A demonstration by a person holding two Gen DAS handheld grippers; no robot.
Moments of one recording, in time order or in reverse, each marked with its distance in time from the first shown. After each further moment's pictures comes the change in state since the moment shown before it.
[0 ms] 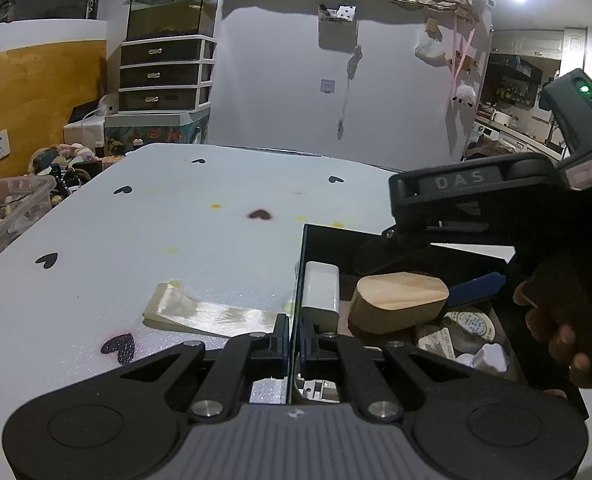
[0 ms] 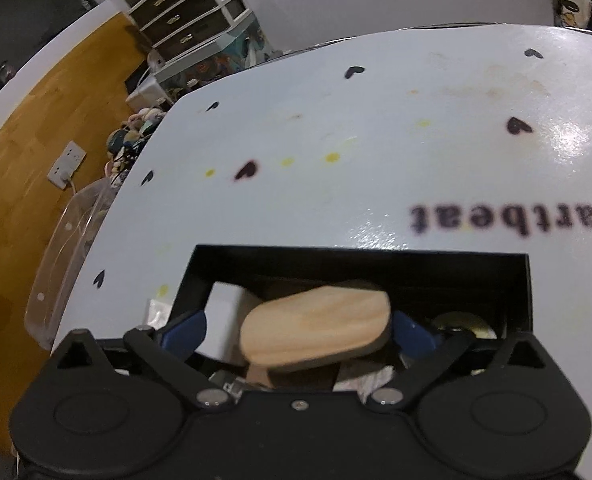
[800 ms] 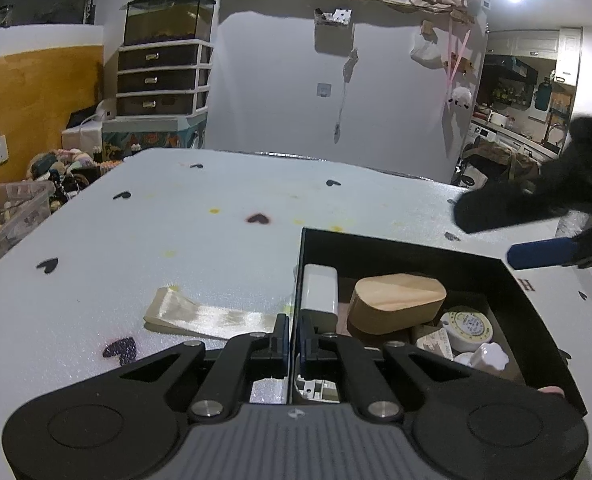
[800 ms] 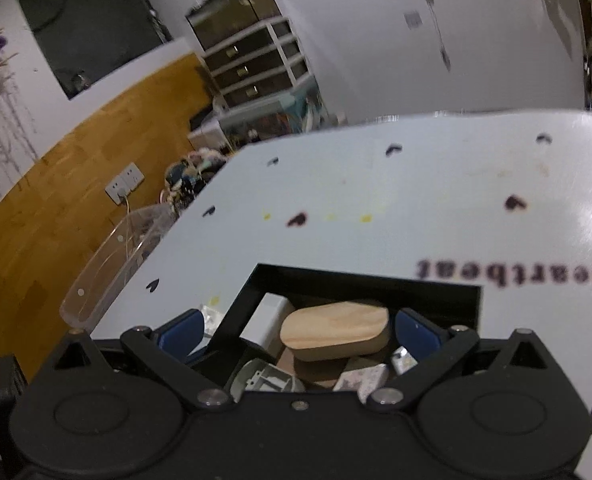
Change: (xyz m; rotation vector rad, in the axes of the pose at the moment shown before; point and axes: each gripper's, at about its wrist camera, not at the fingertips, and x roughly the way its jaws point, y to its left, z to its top) left arm -0.006 -0.002 0.001 0.019 -0.018 -0.003; right arm -0.078 -0.001 -0.029 -0.159 -0.222 0.104
